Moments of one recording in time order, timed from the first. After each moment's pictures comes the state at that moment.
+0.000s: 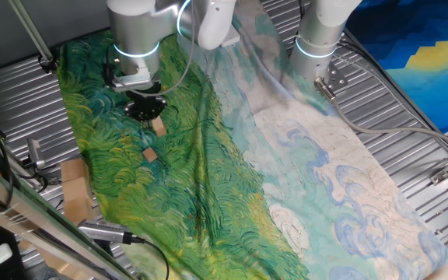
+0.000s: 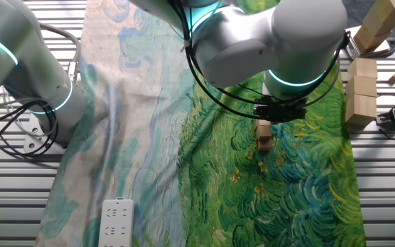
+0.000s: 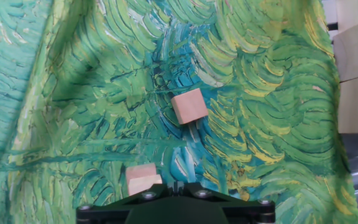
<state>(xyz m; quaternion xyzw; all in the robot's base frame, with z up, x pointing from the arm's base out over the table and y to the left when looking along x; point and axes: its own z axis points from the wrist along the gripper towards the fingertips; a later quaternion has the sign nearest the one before) 0.562 -0.034 0.054 -0.65 0.76 -0.01 0.07</state>
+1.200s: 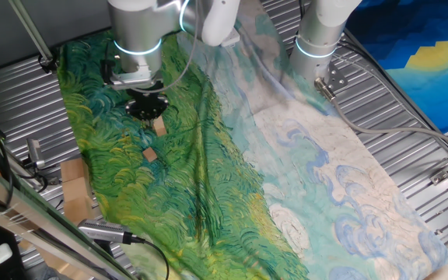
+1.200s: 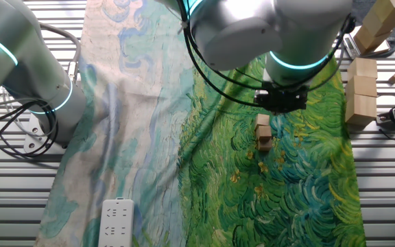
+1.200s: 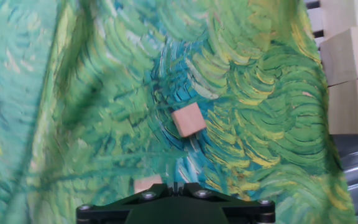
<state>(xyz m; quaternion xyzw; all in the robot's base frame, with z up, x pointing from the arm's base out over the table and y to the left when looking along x) 0.555 -0.011 0.079 -0.62 0.78 -0.02 0.06</state>
